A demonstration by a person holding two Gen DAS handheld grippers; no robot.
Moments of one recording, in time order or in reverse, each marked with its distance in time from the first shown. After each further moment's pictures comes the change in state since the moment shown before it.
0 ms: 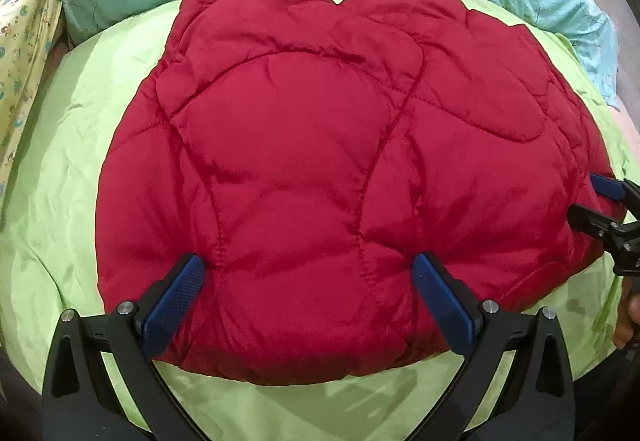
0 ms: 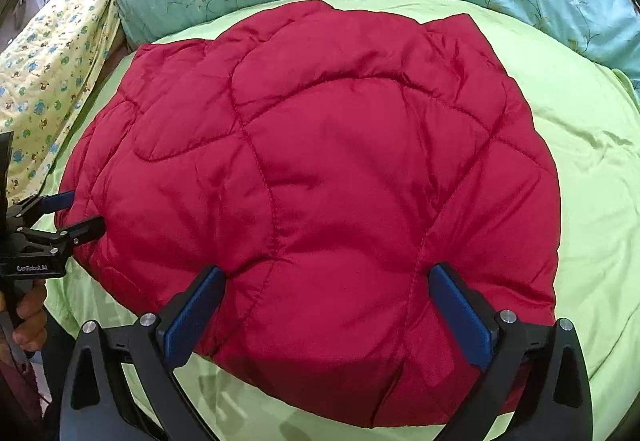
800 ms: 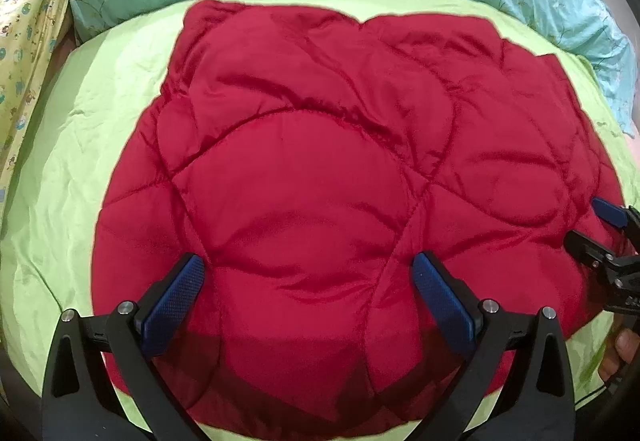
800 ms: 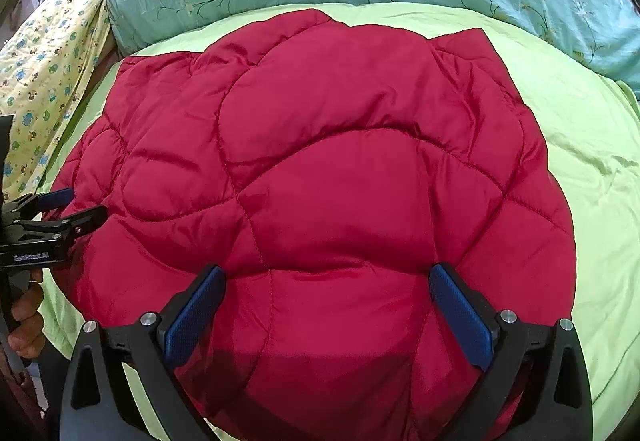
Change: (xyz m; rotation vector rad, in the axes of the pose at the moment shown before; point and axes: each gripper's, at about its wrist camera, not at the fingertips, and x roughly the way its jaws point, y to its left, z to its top) left arm 0.009 0.005 0.034 -0.058 -0.005 0.025; right arm 0.016 0.002 0.027 0.003 -0.014 -0.016
